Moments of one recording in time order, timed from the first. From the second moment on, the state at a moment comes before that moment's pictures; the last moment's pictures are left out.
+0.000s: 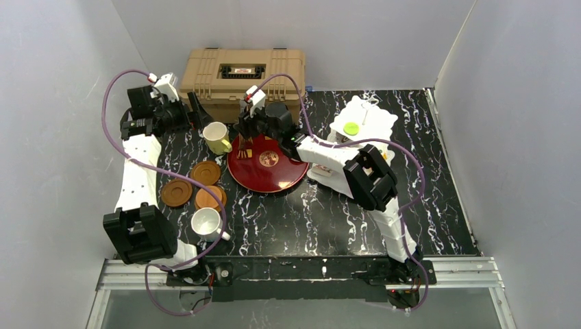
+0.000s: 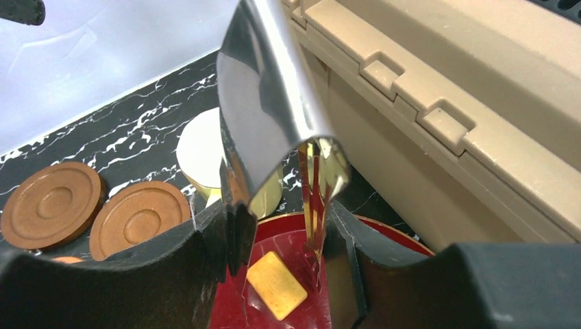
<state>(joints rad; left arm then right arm) 0.21 1.43 1.39 -0.61 0.54 -0.09 0.85 2.22 1.75 0.37 -0.14 0.05</state>
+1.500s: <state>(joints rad) 0.21 1.41 1.39 -0.61 0.59 -0.13 0.87 1.50 1.51 0.10 0.14 -0.05</state>
